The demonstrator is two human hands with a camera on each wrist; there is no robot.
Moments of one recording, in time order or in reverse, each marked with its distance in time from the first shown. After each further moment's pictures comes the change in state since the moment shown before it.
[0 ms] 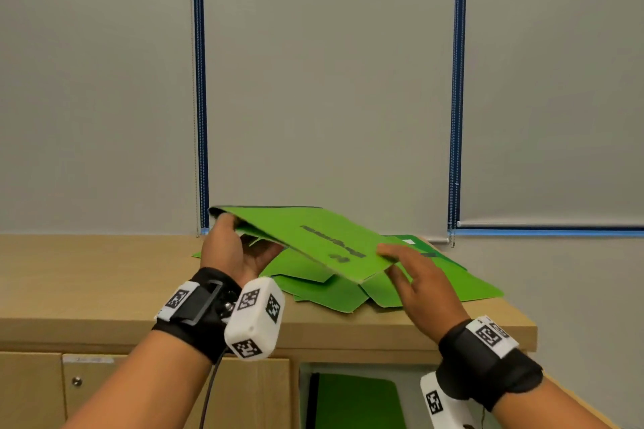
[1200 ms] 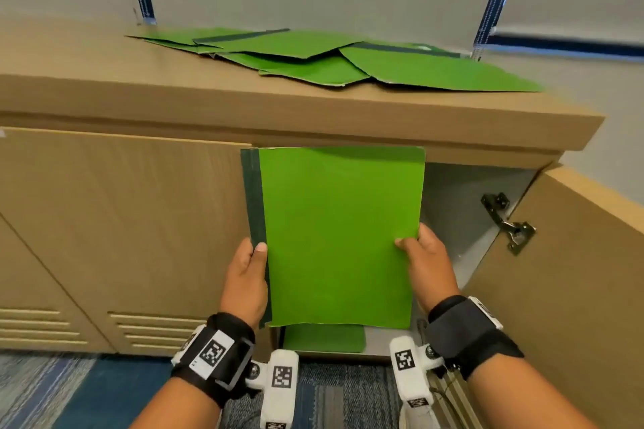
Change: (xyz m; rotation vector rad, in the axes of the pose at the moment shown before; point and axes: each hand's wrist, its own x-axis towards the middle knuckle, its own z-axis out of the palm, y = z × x) left_hand -0.062 -0.333 -0.231 0.758 -0.033 -0.041; right_hand -0.254 0.091 0.107 0.541 -0.099 1.041
